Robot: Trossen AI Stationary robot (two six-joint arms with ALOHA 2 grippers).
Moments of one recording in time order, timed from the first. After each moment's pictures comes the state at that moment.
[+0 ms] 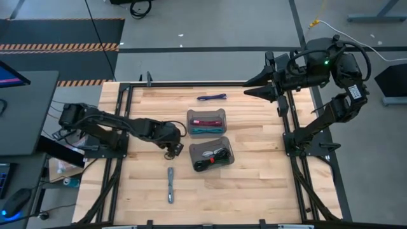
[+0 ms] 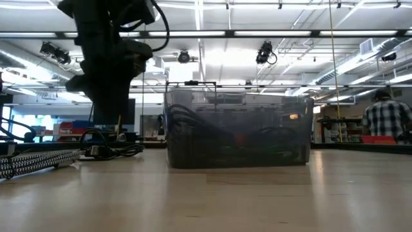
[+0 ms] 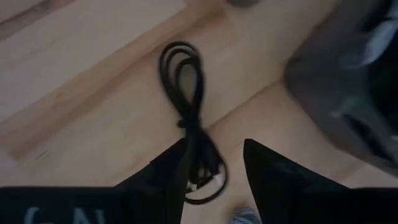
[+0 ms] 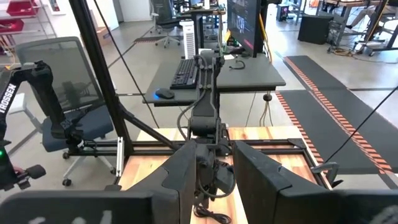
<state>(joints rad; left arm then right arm) -0.09 1.43 0.89 -0.69 -0.09 -1.09 0.02 1.45 2.30 -1.07 -0.06 0.05</state>
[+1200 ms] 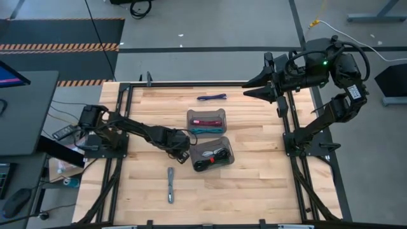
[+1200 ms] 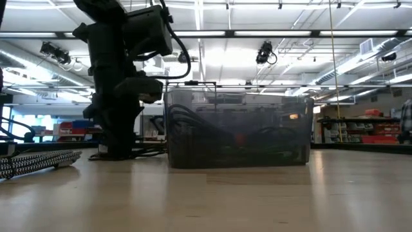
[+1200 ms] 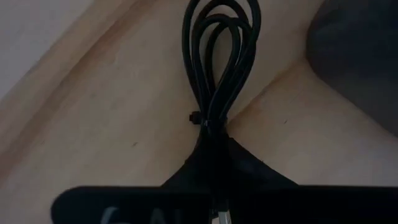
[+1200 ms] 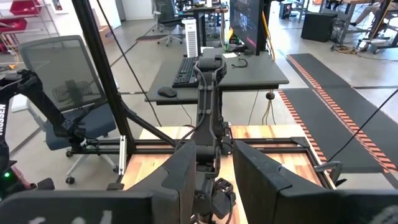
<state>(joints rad) -0.10 1.71 0.90 -0.55 -0.09 -0.90 0.02 1.45 2.30 -1.07 -0.07 0.05</state>
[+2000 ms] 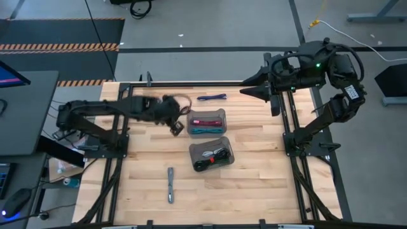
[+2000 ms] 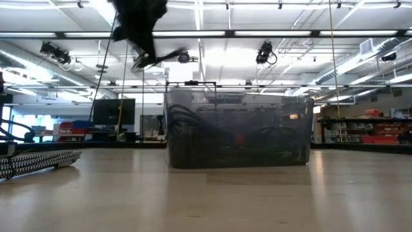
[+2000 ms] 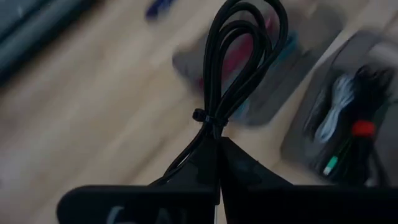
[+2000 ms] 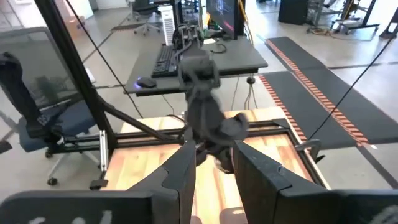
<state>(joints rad) 0.07 1.38 1.29 -0.97 -0.33 -0.58 0.02 1.47 2.30 -1.12 0.02 0.09</state>
